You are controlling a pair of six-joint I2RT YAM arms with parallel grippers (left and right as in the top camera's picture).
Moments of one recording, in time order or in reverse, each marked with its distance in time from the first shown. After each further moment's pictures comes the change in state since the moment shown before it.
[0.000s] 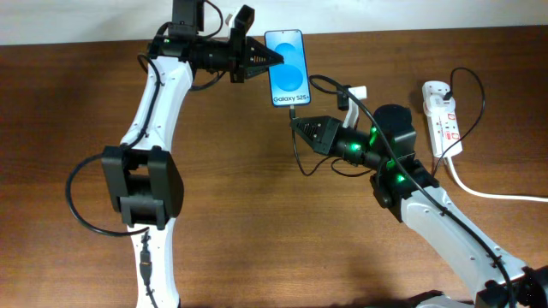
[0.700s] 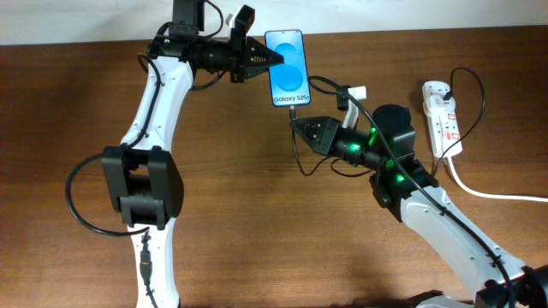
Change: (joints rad) left arm 0.000 0.000 0.000 0.002 -0.002 0.001; right arm 0.000 0.002 0.000 -0.008 0.011 -0.014
